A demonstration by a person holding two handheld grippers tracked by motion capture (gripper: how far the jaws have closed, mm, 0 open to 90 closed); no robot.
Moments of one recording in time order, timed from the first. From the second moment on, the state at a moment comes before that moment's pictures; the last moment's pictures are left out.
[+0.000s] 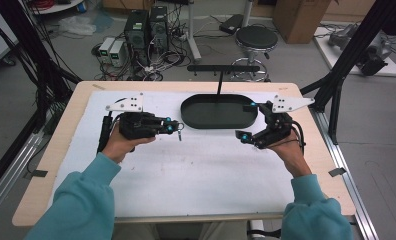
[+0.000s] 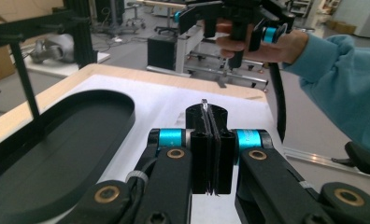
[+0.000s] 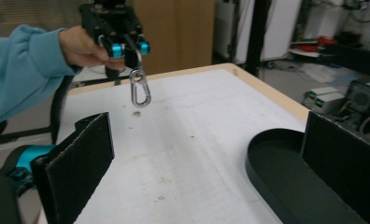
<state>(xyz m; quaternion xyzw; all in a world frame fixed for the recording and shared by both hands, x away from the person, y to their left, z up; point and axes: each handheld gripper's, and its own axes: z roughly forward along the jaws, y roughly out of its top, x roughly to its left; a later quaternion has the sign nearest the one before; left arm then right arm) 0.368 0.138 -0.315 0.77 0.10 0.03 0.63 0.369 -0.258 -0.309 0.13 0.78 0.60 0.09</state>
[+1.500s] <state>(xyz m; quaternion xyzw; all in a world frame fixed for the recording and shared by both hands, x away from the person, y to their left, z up) 0.377 0.105 -0.316 0.76 0.06 0.02 0.65 0.405 -0.174 -0.305 0.00 0.82 0.57 -0.03</state>
